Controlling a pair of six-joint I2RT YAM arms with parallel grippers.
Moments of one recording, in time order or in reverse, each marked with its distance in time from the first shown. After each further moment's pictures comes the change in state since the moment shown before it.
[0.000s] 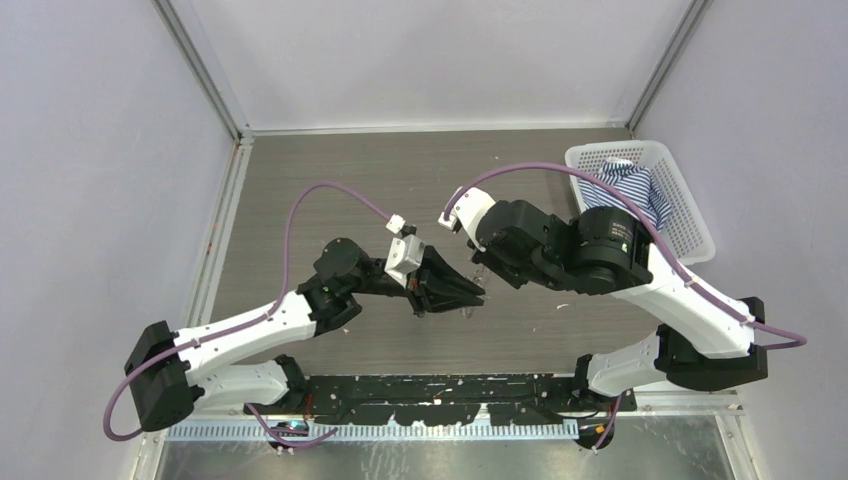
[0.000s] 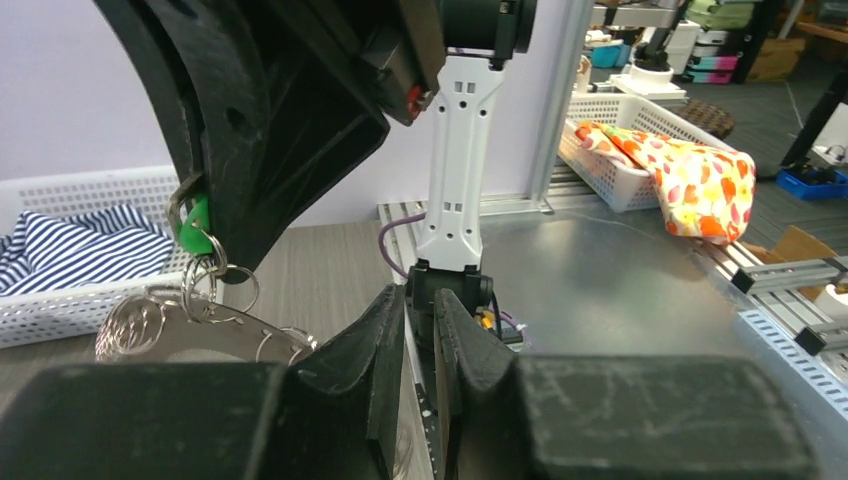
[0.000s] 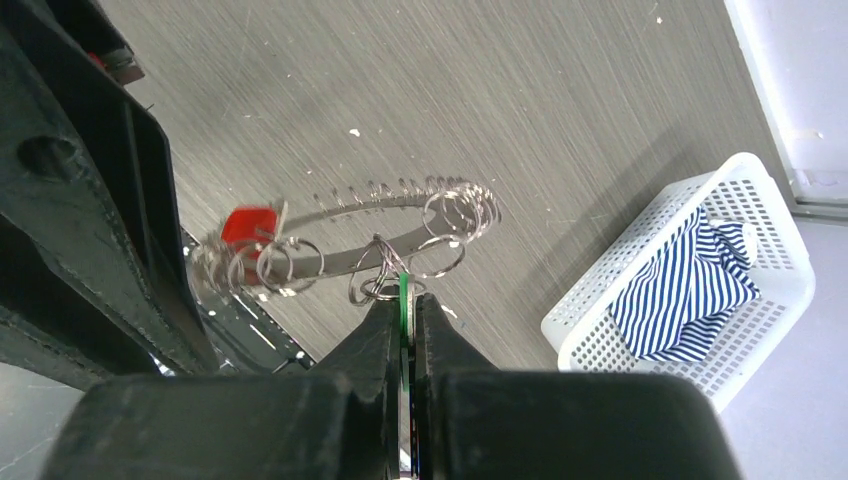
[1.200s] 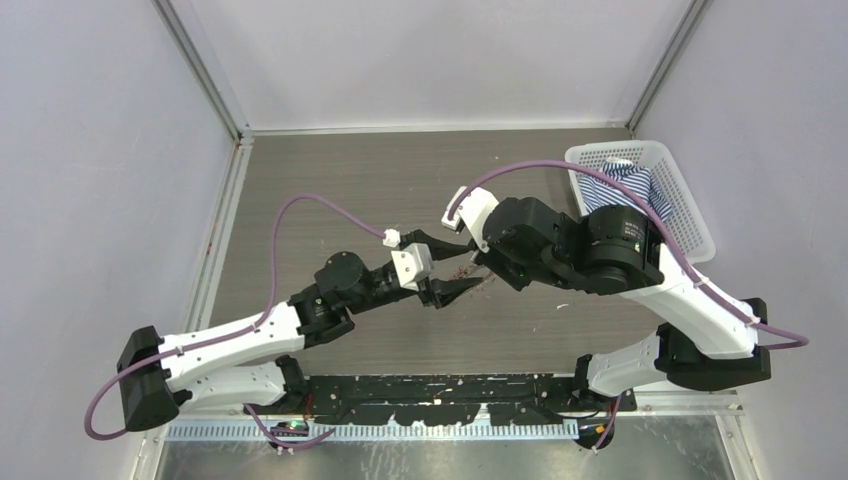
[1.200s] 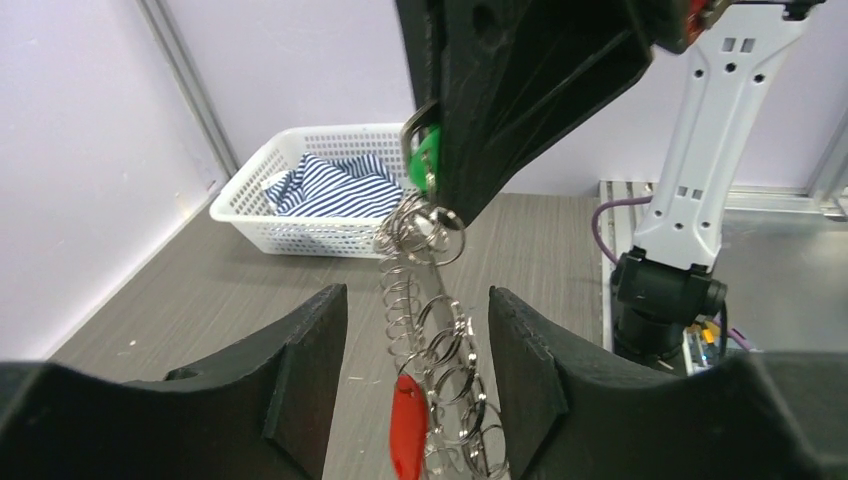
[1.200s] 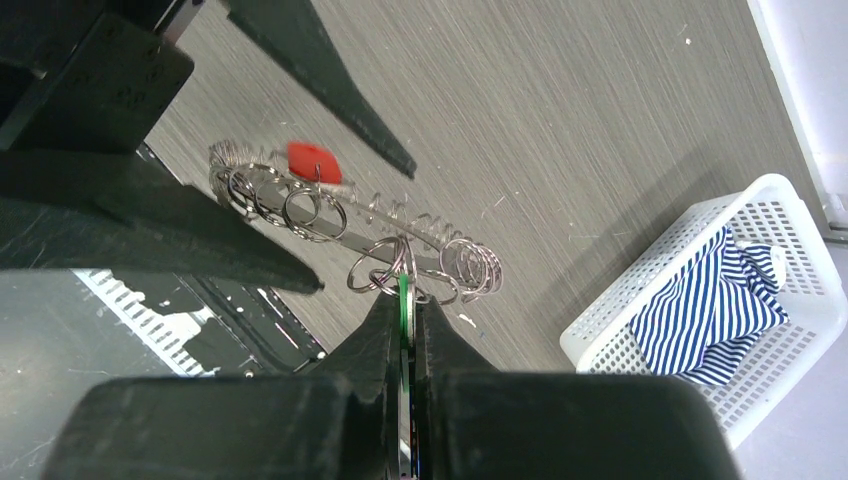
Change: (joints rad) left arm -0.110 -0.080 -0.019 -0.174 -0.547 0.345; right arm 0.008 0.000 0.045 -0.008 -0.052 0.001
